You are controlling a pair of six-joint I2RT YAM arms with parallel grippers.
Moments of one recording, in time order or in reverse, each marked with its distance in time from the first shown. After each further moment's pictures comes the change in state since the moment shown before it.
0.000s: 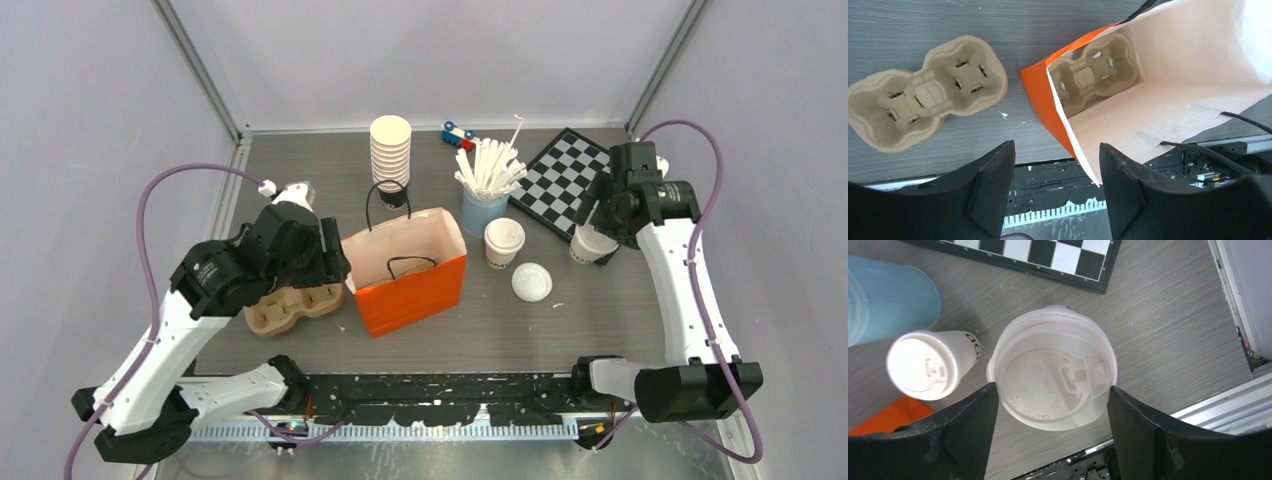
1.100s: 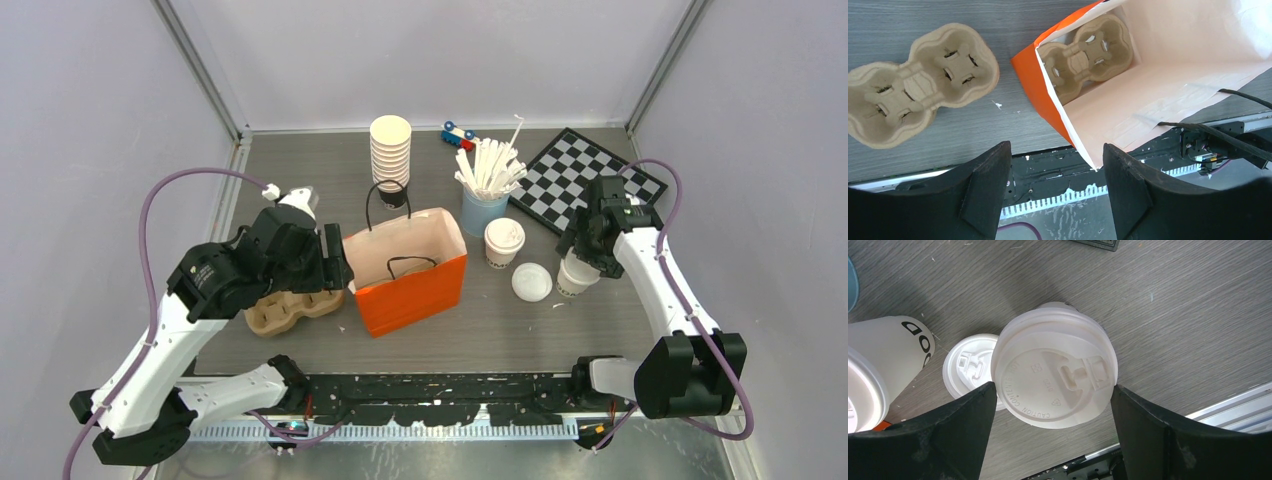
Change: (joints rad) left arm 0.000 -0.007 -0.005 -0.018 0.064 0.019; right arm -0.002 0.013 -0.318 0.177 -0.035 0.037
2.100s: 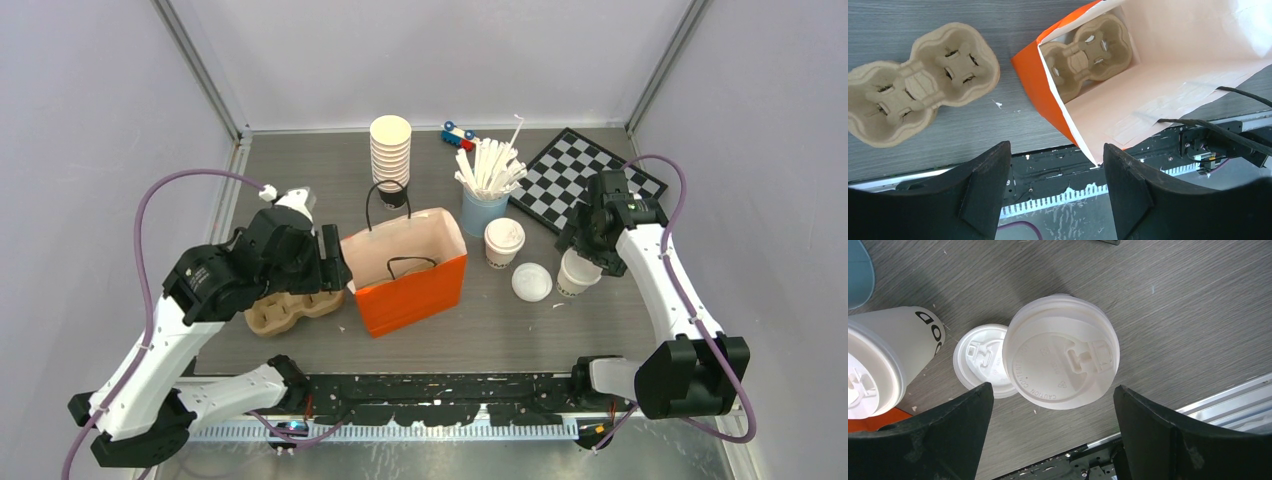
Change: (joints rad) left arm 0.000 -0.013 0.005 -0.008 0.000 -0.003; right arm 0.009 0.000 0.068 -0.077 -0.019 0.013
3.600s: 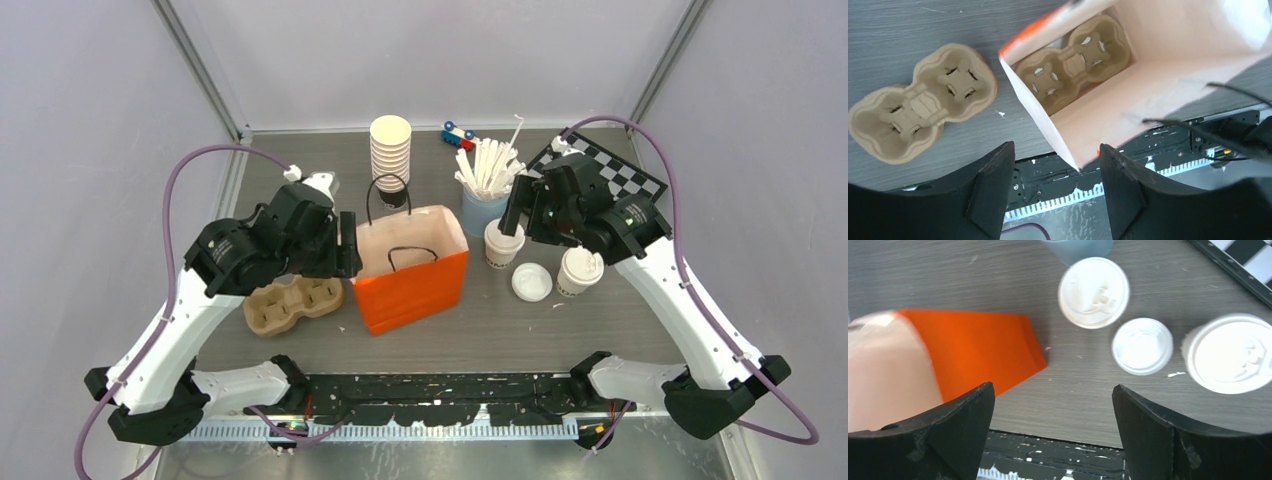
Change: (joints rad) left arm -0.003 0.143 0.115 -0.003 0.029 0.105; right arm 0.523 -0.066 0.364 -0.026 -0.056 0.091
